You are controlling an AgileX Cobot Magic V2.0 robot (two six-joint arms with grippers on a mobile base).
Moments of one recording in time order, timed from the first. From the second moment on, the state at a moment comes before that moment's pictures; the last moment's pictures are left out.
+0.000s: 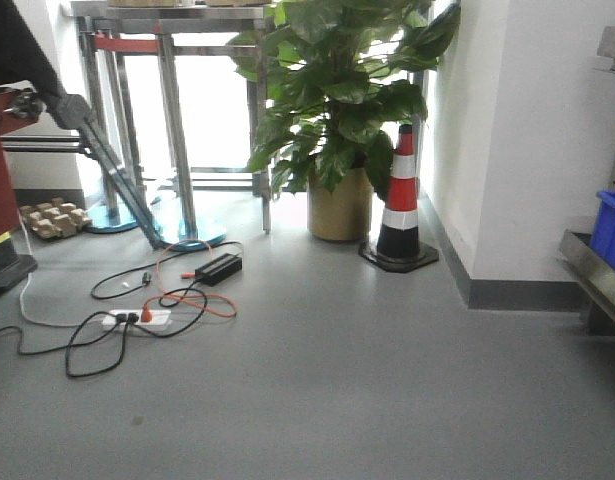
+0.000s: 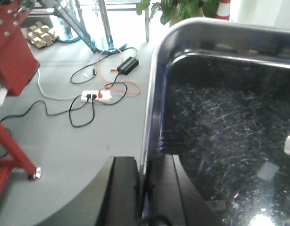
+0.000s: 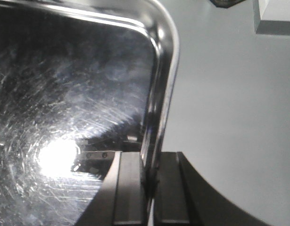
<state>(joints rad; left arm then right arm) -0.98 1.26 -1.49 0.98 1.24 -0.99 0.98 1.36 -1.60 -0.56 1.25 0.91</state>
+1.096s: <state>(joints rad) -0.98 1.25 -1.49 1.01 1.28 -0.99 0.98 1.36 -1.60 -0.57 1.14 0.90</state>
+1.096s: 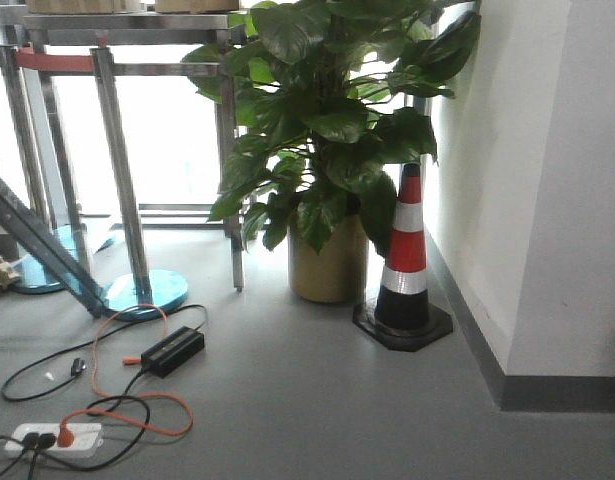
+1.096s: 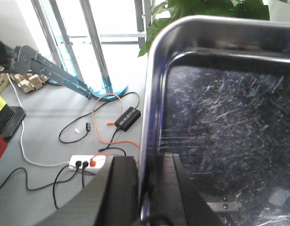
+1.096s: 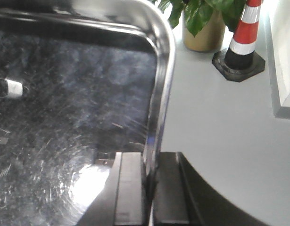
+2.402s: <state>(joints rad) -0.98 1.25 -1.49 1.03 1.25 -0.99 0.98 1.36 -1.60 -0.57 1.18 0.90</state>
